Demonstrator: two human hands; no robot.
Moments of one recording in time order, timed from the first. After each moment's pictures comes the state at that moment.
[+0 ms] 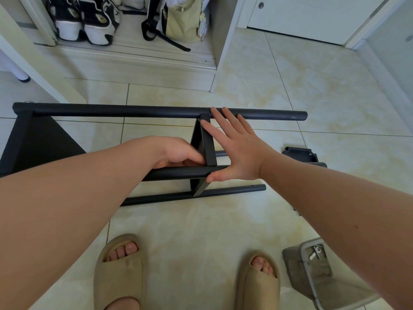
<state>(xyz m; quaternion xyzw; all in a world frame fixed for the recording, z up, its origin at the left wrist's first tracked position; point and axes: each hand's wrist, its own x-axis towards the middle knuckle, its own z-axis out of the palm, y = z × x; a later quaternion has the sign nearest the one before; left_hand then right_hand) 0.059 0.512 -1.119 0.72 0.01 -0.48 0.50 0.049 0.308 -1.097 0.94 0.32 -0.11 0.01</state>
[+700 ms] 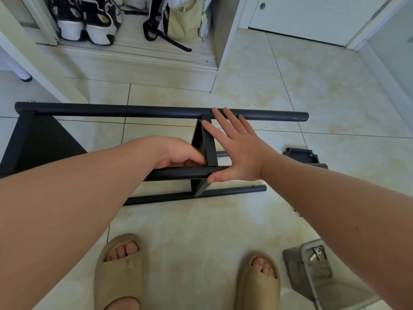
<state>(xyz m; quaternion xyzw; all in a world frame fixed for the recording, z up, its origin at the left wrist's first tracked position) 0.059 0.511 -1.122 0.72 0.02 -0.50 0.49 0.050 0.308 -1.098 0.94 0.32 -0.11 0.02</state>
